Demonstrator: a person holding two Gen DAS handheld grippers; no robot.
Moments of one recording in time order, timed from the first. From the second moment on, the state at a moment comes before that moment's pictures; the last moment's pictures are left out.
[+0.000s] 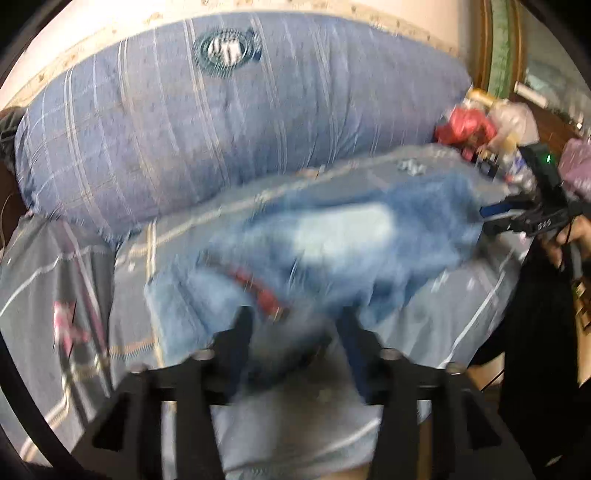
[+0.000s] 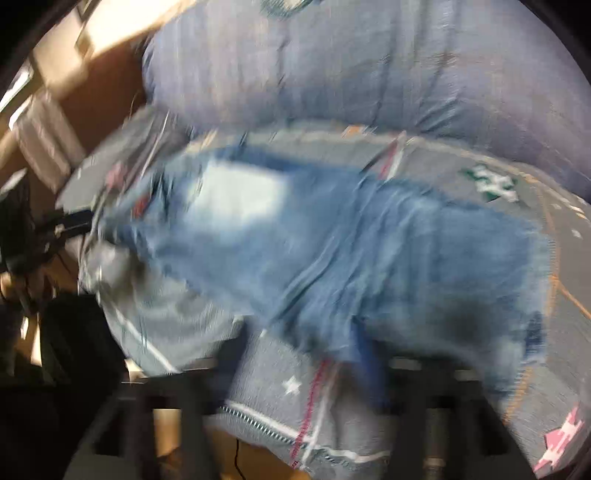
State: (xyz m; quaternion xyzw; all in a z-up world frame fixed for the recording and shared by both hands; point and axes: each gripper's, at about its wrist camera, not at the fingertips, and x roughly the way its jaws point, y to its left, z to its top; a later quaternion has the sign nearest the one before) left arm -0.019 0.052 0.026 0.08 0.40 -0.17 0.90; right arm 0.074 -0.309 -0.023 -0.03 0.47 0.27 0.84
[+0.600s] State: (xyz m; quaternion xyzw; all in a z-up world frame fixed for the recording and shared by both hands) left arm 0.204 -0.016 -0.053 0.00 0.56 -0.09 0.82; right arm 0.174 -0.467 -0.015 0.22 0.44 0.12 0.86
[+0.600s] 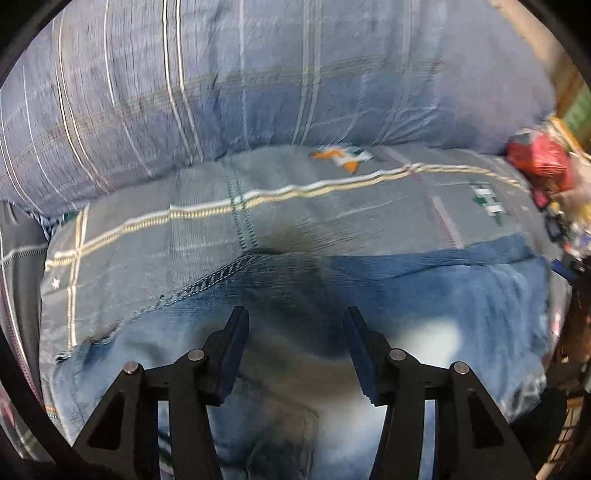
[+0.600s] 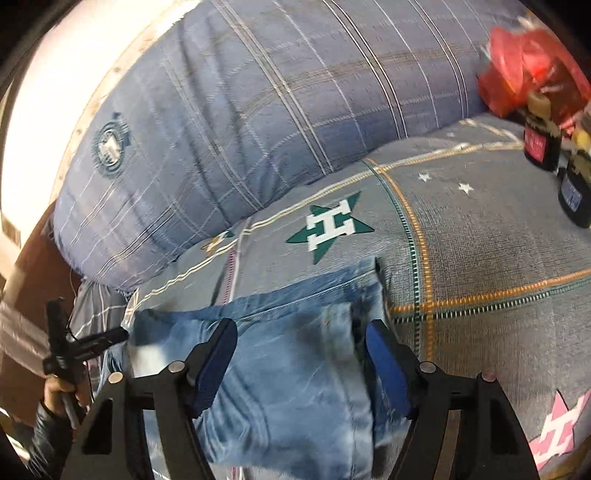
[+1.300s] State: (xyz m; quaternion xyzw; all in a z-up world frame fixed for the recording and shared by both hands) left arm 0.215 0.009 -0.063 -0.06 0.51 -0.06 0.85; right arm 0.215 -0.439 -0.016 0.12 0.42 0.07 0.89
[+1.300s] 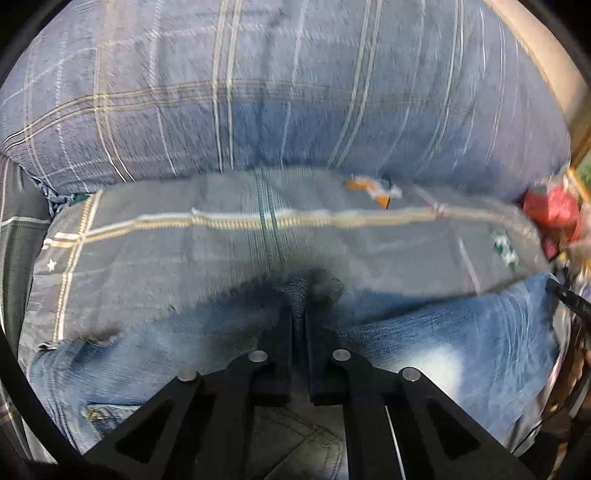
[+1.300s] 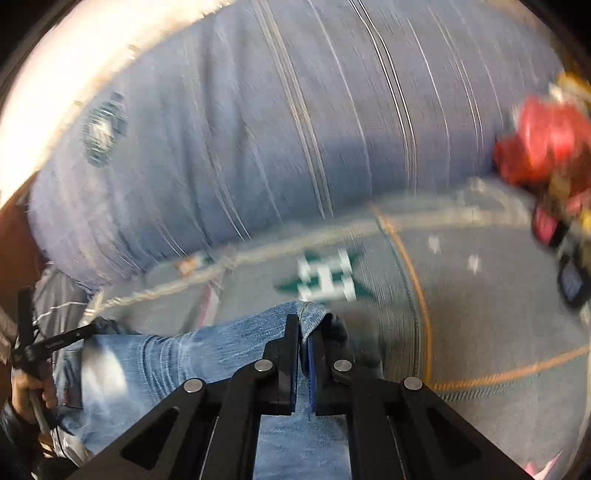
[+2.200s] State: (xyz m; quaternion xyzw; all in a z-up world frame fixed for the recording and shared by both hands) left arm 0.062 -0.021 -0.078 0.00 0.51 -0.19 0.84; right arm 0.126 -0.490 -0.055 0.25 0.48 0.06 0.84
